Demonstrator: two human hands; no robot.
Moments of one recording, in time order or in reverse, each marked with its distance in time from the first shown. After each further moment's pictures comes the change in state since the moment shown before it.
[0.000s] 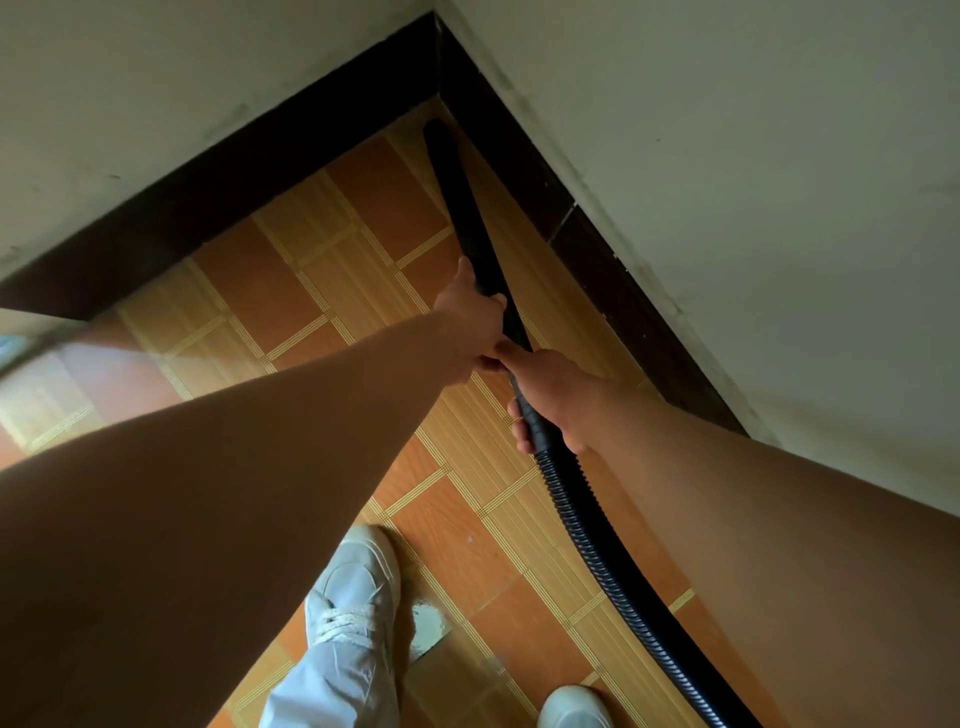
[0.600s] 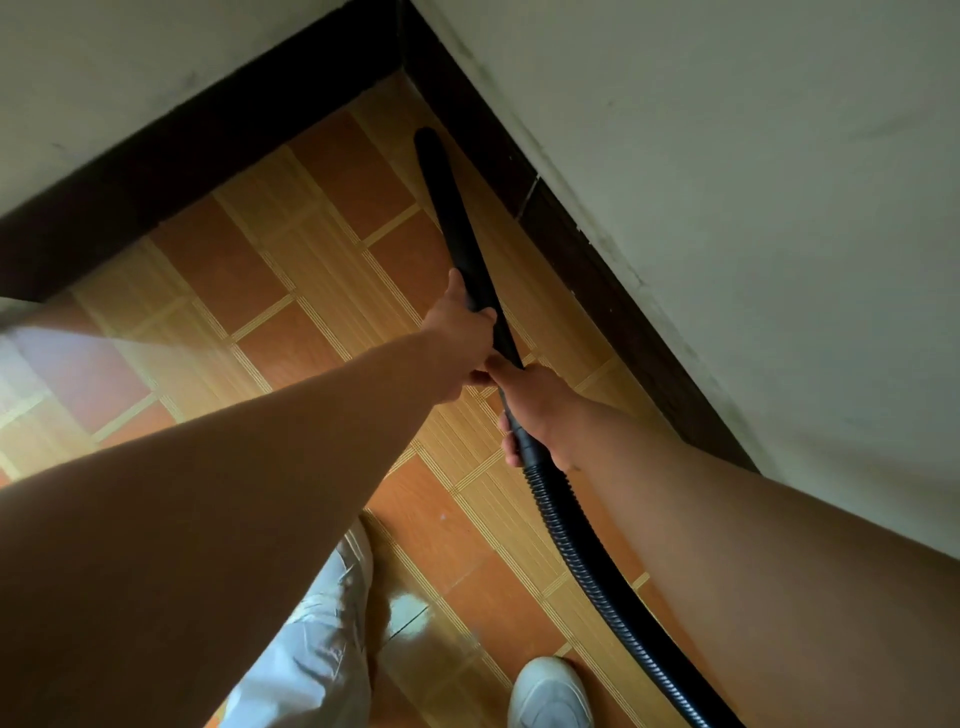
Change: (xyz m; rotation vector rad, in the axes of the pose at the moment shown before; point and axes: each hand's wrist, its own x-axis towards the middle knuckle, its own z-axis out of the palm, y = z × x) left_hand -0.016 -0.029 0.035 -0.056 -0.012 -0.061; right_hand -0.009 0.049 -0.014 0.022 0.038 -0.035
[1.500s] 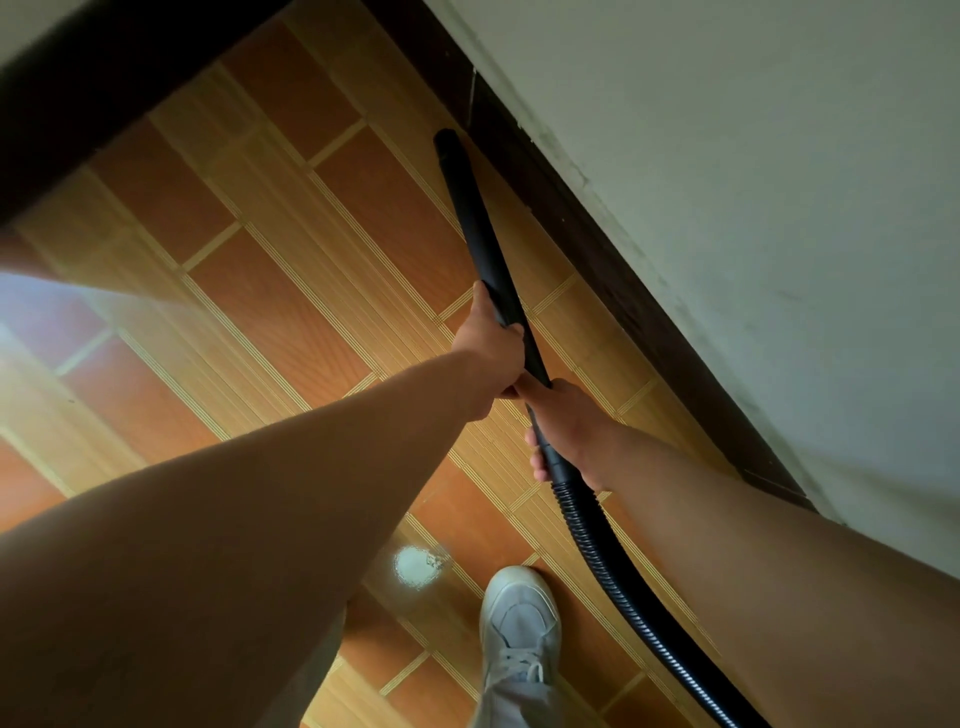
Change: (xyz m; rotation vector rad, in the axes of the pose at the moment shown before) left_hand -0.063 -0.072 0.090 0.111 -0.053 -0.083; right_hand -0.054 0.114 -0.050 0.065 0.027 0.037
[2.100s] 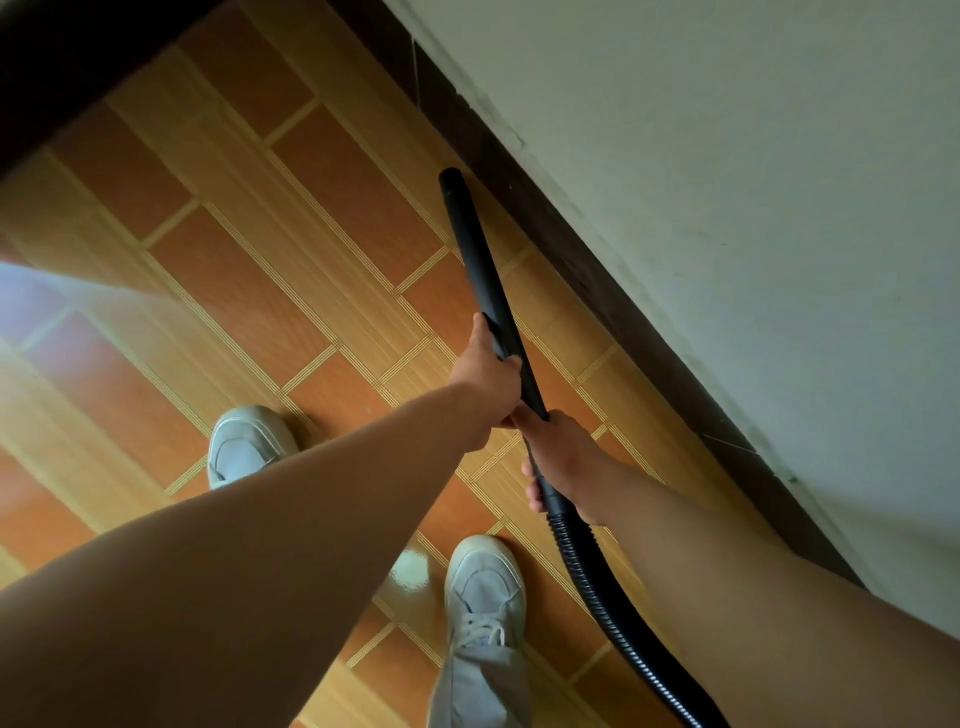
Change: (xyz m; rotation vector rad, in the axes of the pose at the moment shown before) left_hand -0.033 -0.050 0.065 0.032 -0.023 -0.048; right_hand -0.030 0.080 -0.034 0.008 0.036 0.017
